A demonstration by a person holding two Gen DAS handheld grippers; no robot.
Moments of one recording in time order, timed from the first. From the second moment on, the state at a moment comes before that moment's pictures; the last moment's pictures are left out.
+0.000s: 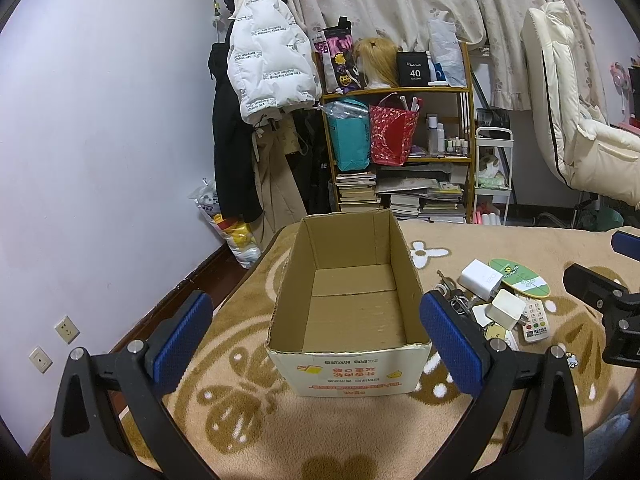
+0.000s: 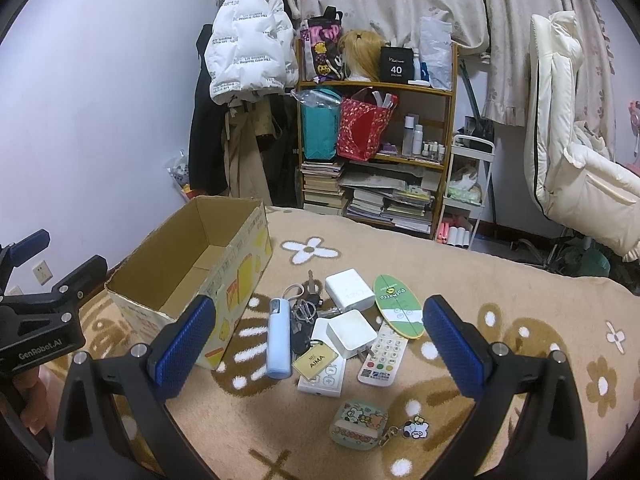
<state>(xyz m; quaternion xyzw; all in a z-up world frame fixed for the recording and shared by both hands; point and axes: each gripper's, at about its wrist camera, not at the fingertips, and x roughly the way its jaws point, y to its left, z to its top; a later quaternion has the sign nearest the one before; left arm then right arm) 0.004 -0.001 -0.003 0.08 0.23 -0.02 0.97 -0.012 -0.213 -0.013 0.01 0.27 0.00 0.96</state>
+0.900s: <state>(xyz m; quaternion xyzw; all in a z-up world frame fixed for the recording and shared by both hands) 0.005 -0.001 -0.003 0.09 0.23 -0.02 0.97 -0.011 -0.215 -0.017 0.01 0.27 -0.01 0.96</state>
